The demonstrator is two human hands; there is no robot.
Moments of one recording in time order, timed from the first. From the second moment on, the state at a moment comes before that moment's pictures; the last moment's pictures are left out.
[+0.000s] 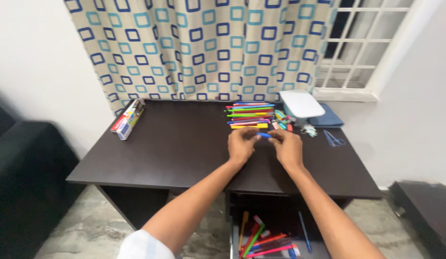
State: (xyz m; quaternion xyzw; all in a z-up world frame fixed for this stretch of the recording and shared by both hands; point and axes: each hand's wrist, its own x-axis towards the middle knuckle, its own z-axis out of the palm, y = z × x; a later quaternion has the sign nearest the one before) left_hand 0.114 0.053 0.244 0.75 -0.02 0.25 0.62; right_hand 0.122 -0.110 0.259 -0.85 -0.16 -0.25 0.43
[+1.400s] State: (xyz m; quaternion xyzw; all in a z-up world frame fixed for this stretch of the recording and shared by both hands) left_hand 0.200 0.087 0.245 0.82 0.01 0.35 0.45; right_hand 0.223 -0.071 0.244 -0.85 -0.18 -0.44 0.20
